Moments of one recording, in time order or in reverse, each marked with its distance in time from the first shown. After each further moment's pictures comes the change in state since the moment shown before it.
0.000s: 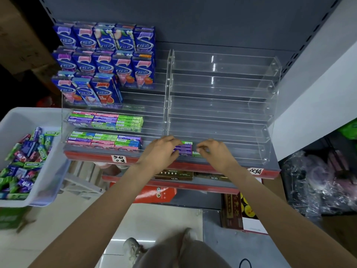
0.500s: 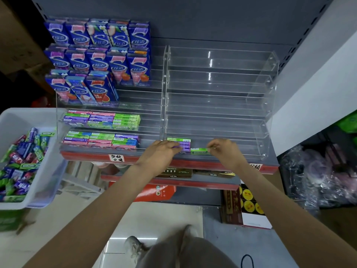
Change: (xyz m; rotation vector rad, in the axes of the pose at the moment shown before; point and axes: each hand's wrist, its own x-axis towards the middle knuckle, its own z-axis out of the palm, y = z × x) left_hand 0.002 -0.010 0.020 0.277 -0.157 0.133; right_hand -0.008 0.031 -0.005 0.102 0.047 0.092
